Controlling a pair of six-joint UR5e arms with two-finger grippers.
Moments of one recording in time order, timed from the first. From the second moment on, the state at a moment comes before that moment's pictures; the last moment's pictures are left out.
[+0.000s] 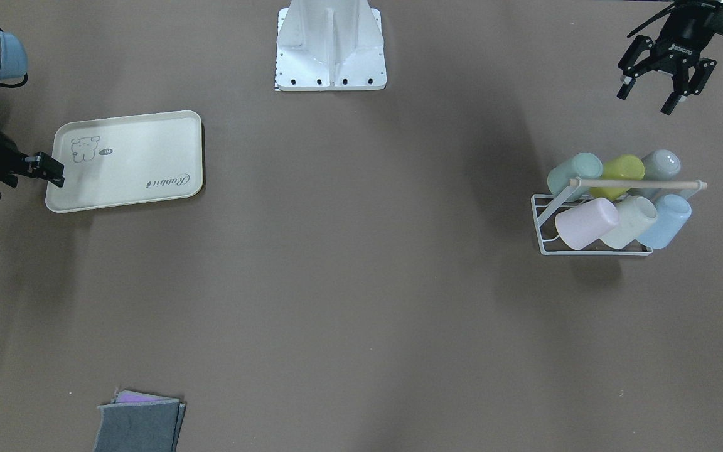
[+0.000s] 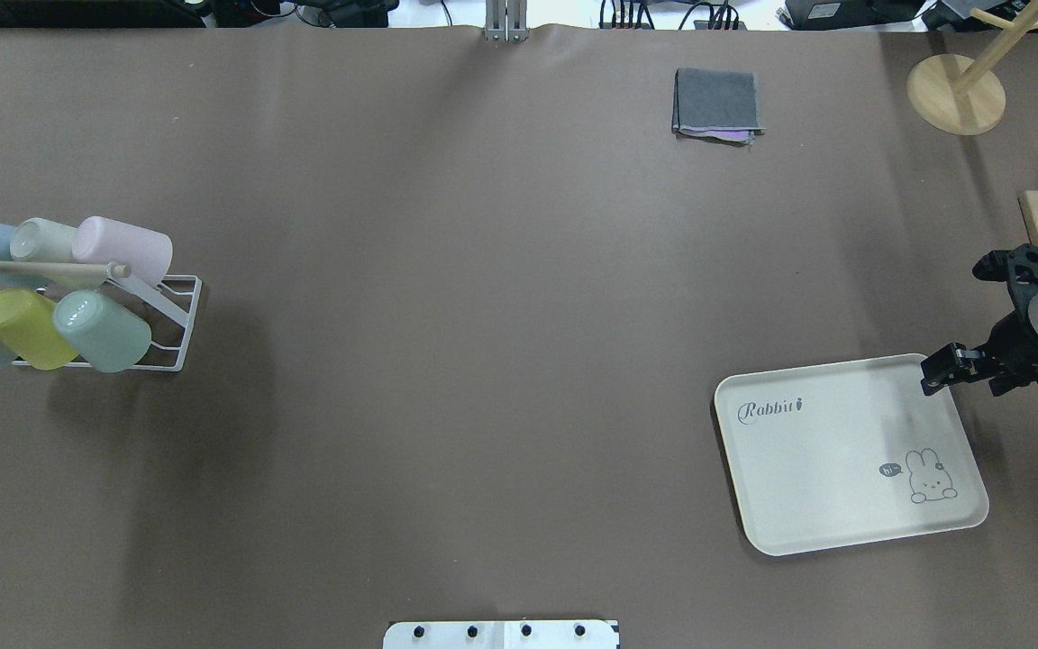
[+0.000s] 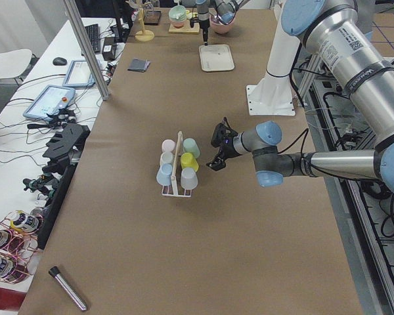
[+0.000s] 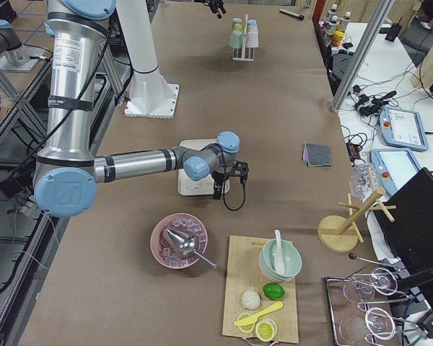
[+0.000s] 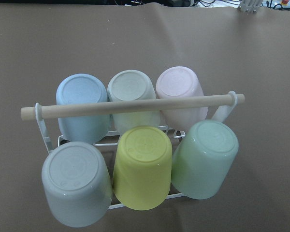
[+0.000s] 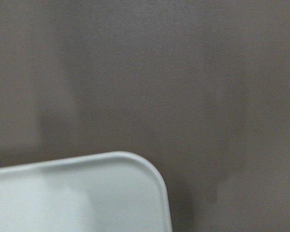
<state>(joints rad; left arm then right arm) -0.51 -0.89 -2.06 -2.95 -1.38 -1.01 0.90 -1.70 1.77 -1.20 2.23 0.80</state>
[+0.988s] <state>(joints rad) -0.08 -0.91 -2.08 -2.97 -0.89 -0.94 0.88 -1.71 1.76 -1.20 2.24 0.81</state>
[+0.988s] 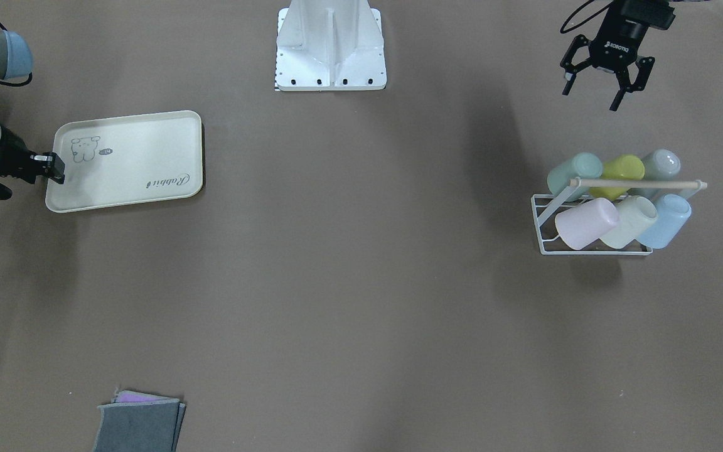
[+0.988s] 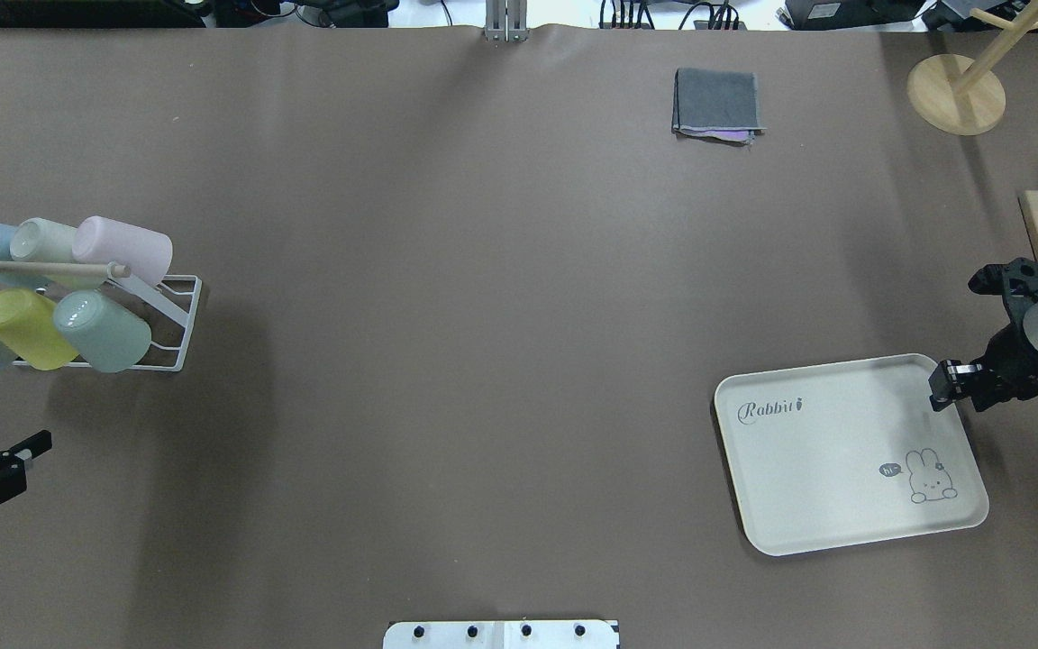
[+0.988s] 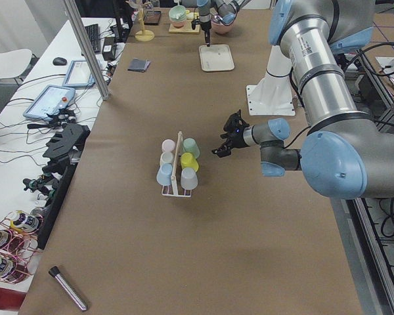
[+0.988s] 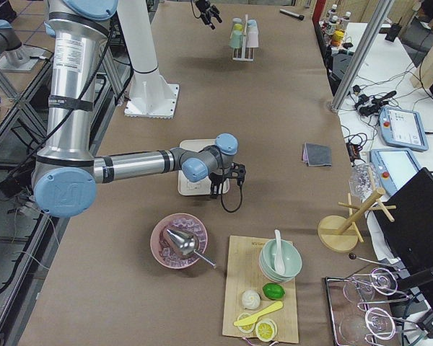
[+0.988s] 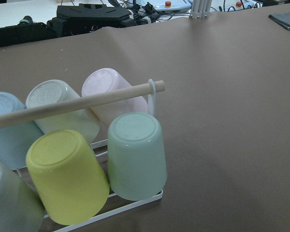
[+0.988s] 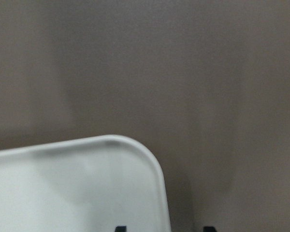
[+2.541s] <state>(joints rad) 0.19 -1.01 -1.97 -2.88 -0.45 -0.56 0.87 -1.70 1.75 -1.20 2.24 0.81</state>
